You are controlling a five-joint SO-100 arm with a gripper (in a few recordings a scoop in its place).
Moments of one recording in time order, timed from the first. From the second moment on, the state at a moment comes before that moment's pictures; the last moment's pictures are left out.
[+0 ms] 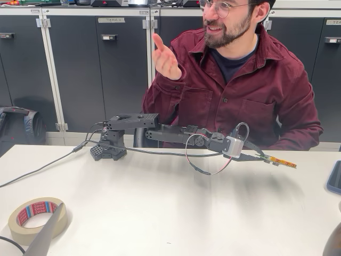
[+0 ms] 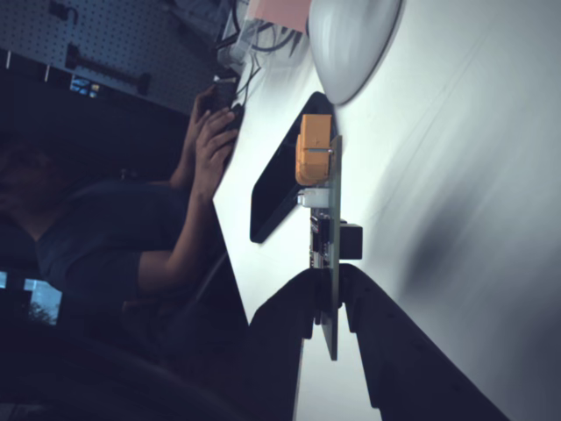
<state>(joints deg) -73.1 15.0 10.3 10.9 -28.0</state>
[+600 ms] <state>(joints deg) -70.0 8.9 10.9 0.4 -23.7</state>
